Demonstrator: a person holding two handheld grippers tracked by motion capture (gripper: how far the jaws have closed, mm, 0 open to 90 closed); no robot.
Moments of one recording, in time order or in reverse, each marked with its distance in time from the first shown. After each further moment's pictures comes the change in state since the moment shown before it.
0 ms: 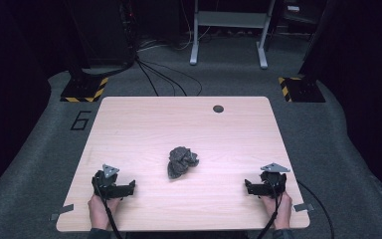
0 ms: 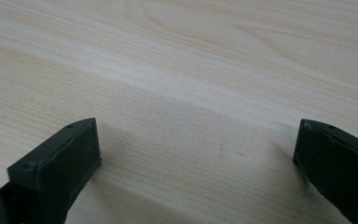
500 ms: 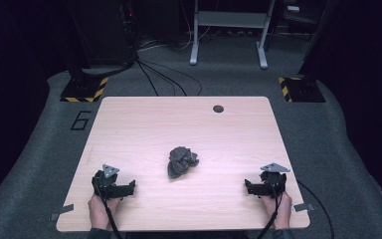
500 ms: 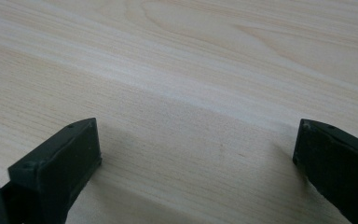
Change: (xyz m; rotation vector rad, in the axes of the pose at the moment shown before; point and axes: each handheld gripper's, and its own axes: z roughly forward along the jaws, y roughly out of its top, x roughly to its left) left arm 0.000 0.000 0.000 0.000 0.001 0.000; right arm 0.000 0.000 0.000 0.002 -0.001 -0.006
